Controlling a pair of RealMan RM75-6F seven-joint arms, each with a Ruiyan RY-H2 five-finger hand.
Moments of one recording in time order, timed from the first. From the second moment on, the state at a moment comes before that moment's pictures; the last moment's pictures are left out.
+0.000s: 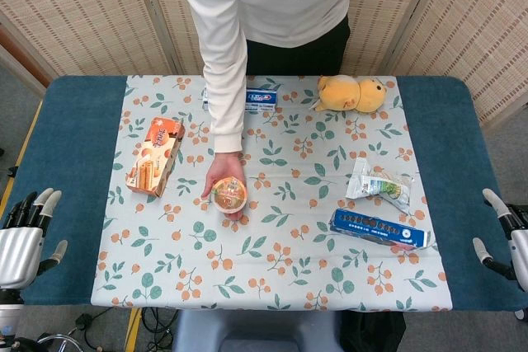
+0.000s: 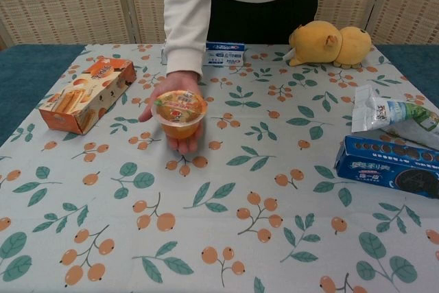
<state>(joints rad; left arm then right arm) -0.12 -1.04 -0.06 -1.84 1.43 1.48 0.31 0.01 -0.95 0.05 -1.68 -1.51 1.52 0.12</state>
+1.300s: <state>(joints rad) -0.54 -1.09 -0.14 -1.74 1.58 1.02 0.13 0.01 -0.92 0.07 -1.73 -1.50 1.53 0.08</state>
